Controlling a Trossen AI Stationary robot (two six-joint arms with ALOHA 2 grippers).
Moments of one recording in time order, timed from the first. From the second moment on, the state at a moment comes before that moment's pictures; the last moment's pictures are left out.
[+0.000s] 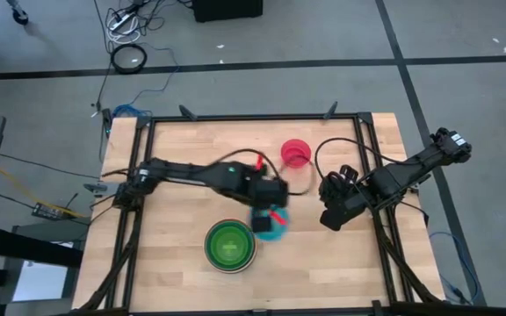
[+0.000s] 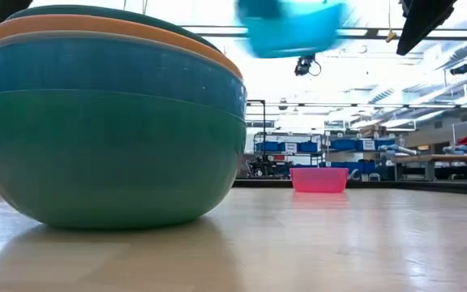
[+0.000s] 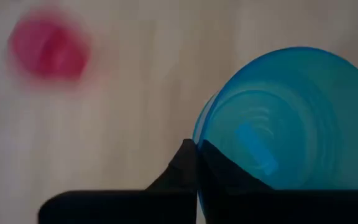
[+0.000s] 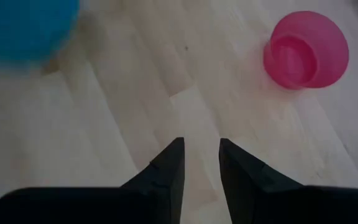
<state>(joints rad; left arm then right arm) -0.18 2.13 2.30 -1.29 -0.22 -0.16 0.49 1.26 1.21 -1.22 0.46 0.86</state>
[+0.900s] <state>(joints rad) -0.33 1.76 1.57 -1.03 0.00 -0.45 0.51 1.26 1.14 -1.08 0.46 0.86</state>
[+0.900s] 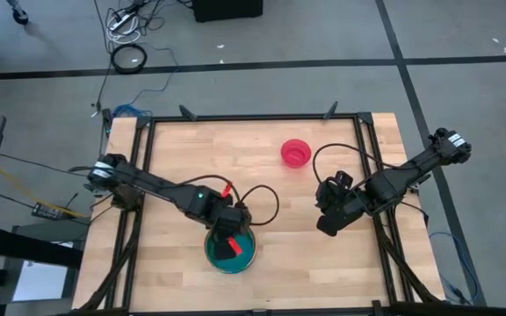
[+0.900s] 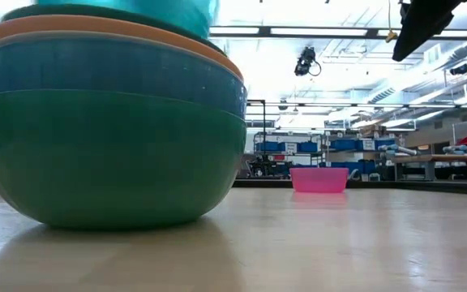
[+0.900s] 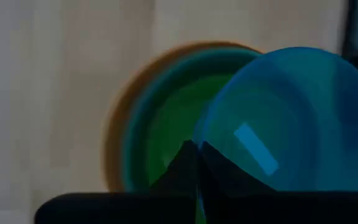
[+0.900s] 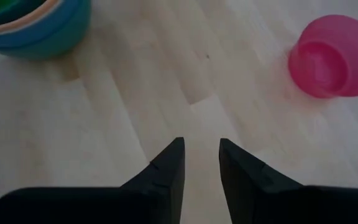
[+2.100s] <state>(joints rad) -0.32 1.74 1.65 -1.13 -0.02 -0.52 0.50 1.26 1.14 -1.07 0.46 0.85</state>
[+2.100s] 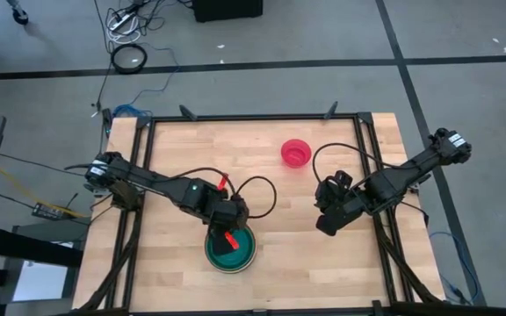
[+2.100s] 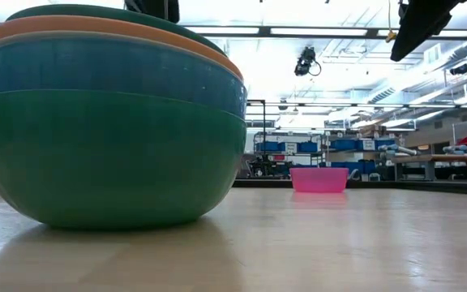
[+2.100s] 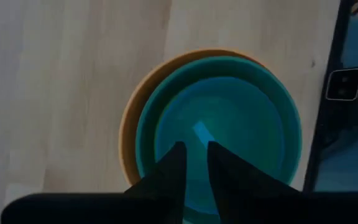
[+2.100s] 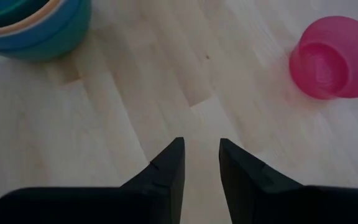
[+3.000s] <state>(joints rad) -0.38 1.37 1.81 -1.22 -0.68 -0.50 -0.36 1.53 1.14 -0.69 0.05 0.44</state>
